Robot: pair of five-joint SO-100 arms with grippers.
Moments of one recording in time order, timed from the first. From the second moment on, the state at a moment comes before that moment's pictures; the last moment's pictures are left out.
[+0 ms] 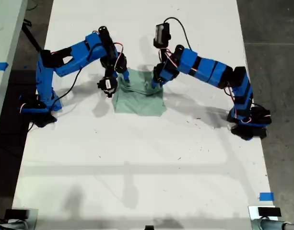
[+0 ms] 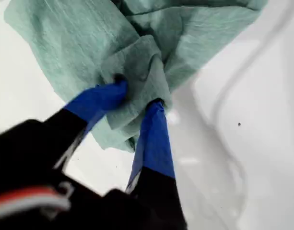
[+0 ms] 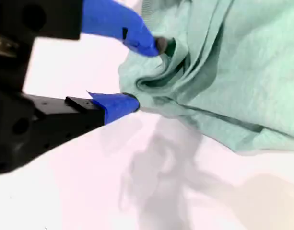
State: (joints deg) arm 0 -32.9 58.1 45.9 102.4 40.8; arm 1 22.3 58.8 47.2 82.3 -39.5
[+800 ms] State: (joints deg) arm 0 -45.0 113.7 87.7 90.1 38.1; arm 1 46.8 118.1 90.9 91.5 -44.1
